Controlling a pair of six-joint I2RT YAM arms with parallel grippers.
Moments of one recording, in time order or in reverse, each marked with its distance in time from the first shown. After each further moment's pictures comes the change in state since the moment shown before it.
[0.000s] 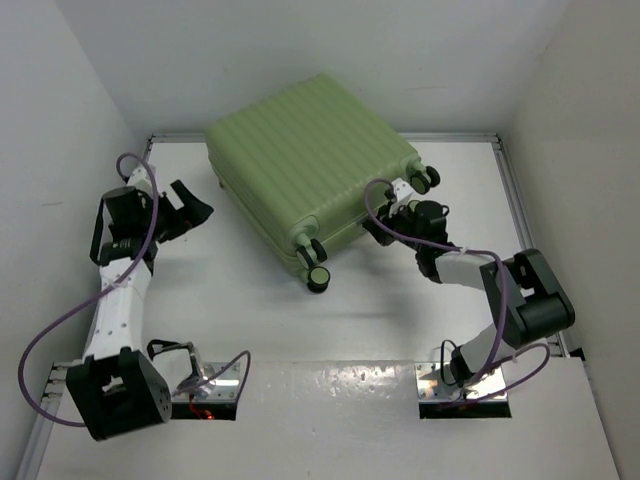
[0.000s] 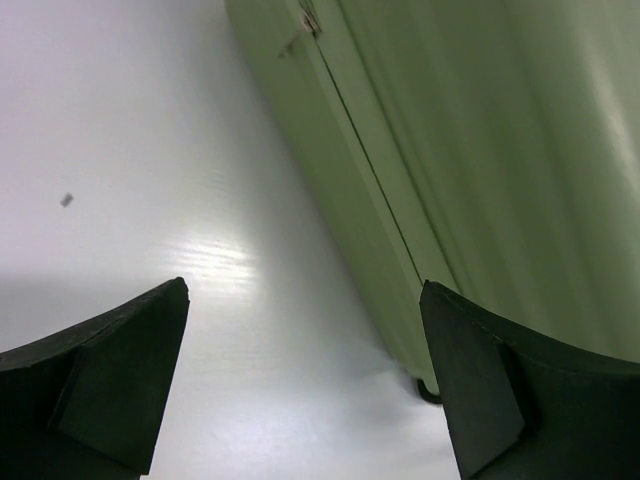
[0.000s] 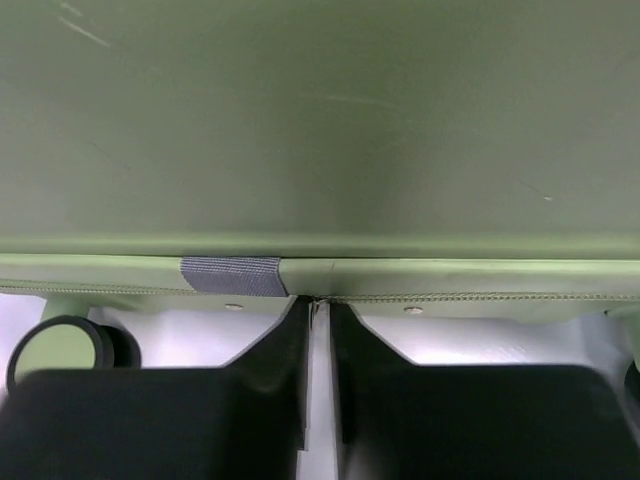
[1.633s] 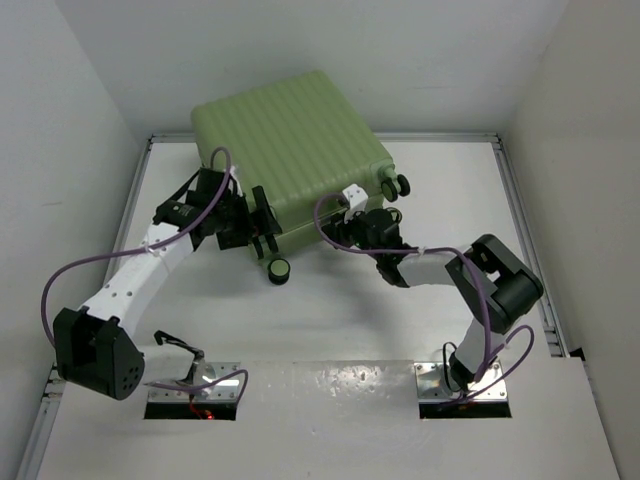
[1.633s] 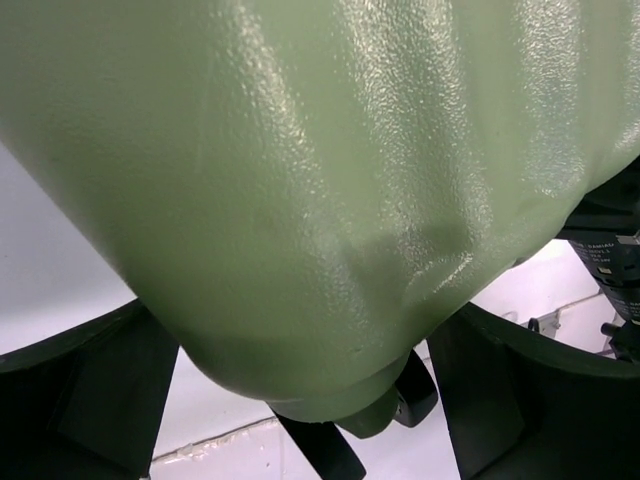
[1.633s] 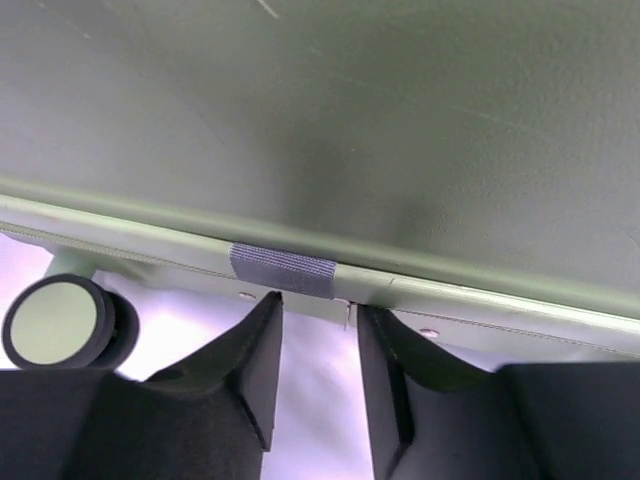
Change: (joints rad) left arm -0.582 0.163 0.249 -0.396 -0.188 -0.219; right arm 0.320 0.158 0.125 0.089 0.345 0.015
